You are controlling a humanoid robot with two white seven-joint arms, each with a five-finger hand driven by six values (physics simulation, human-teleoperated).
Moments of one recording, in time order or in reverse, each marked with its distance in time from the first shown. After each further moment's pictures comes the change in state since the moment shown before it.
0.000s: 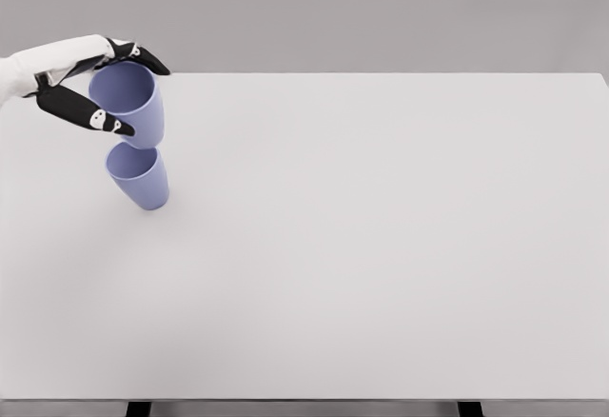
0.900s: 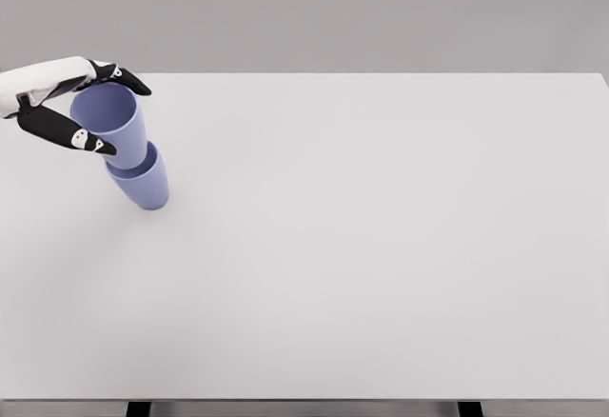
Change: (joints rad) left arm 0.051 0.070 0.002 -0.024 0.025 -0.001 0.000; right arm 0.000 0.000 0.000 0.000 0.000 0.000 0.000
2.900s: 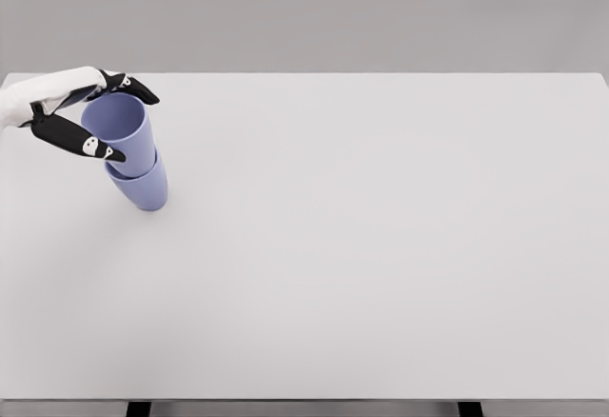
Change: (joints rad) left arm 0.044 -0.041 0.017 0.034 -0.003 0.000 0.002; right arm 0.000 0.000 0.000 0.000 0.000 0.000 0.000
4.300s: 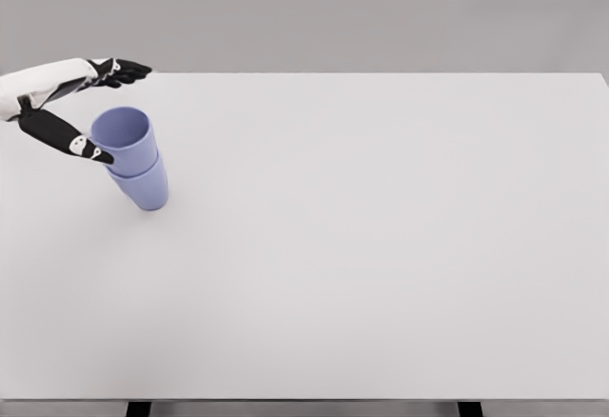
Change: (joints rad) left arm 0.015 0.027 0.039 -0.013 -0.004 -0.011 0.000; right arm 0.000 0.000 0.000 0.000 0.000 0.000 0.000
